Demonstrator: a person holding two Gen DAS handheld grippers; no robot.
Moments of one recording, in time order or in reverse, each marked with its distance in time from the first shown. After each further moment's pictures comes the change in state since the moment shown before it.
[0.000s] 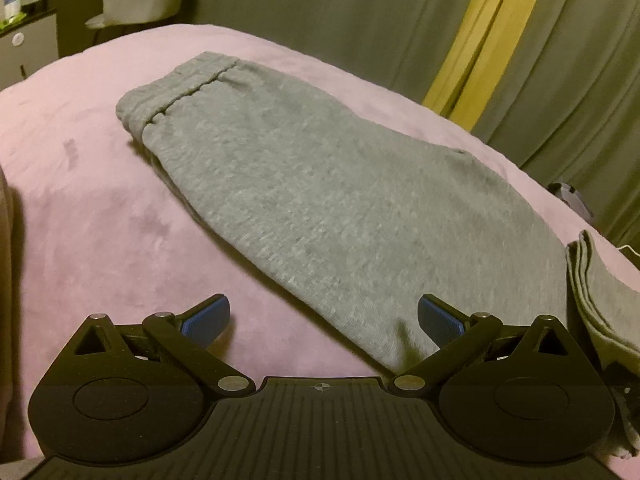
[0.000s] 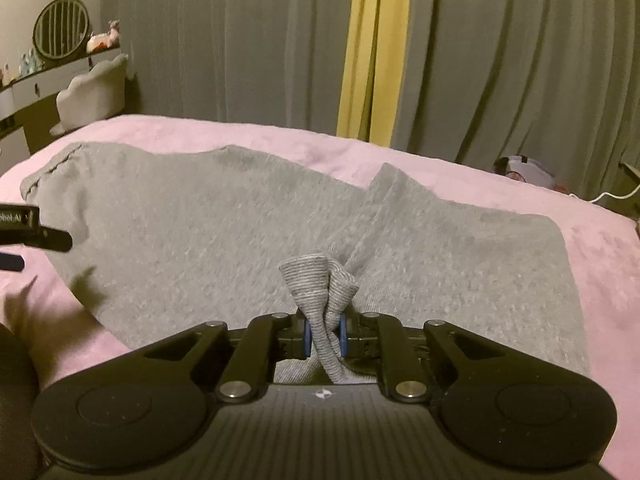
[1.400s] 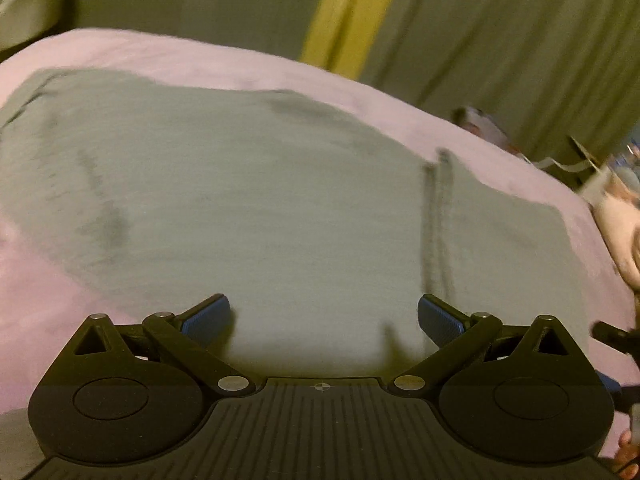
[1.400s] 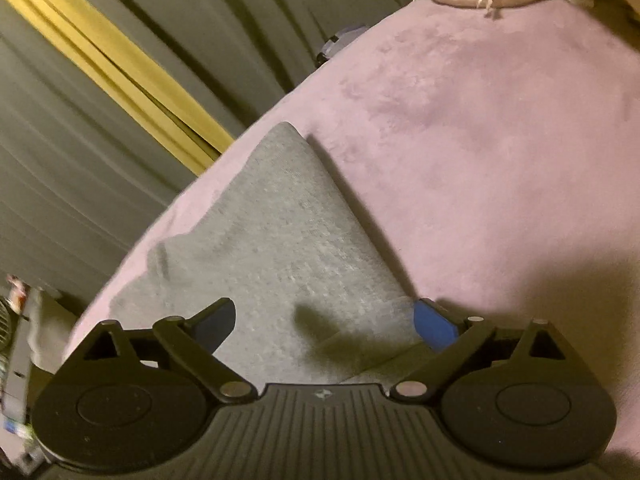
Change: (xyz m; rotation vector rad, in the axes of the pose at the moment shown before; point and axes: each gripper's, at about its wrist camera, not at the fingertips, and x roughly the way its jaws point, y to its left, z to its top) left arm 0.003 -0.122 -0.018 0.246 0.127 -0.228; right arm -0.030 -0.177 -0.058 0.885 0.083 -0.074
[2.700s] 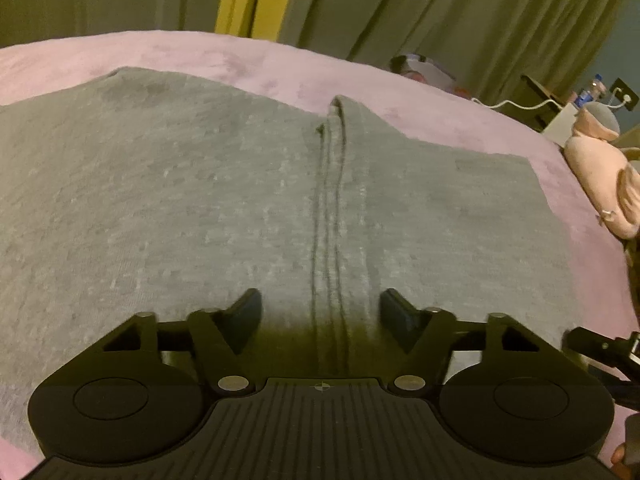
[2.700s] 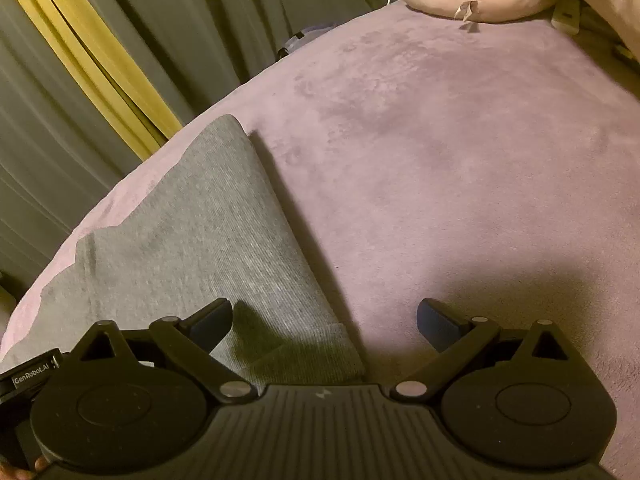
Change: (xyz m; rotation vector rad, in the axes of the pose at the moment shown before) left arm 0.084 -0.069 0.022 0.133 0.108 -0.111; right arm 0.022 -0.018 0.011 -0.043 -0.009 -0.141
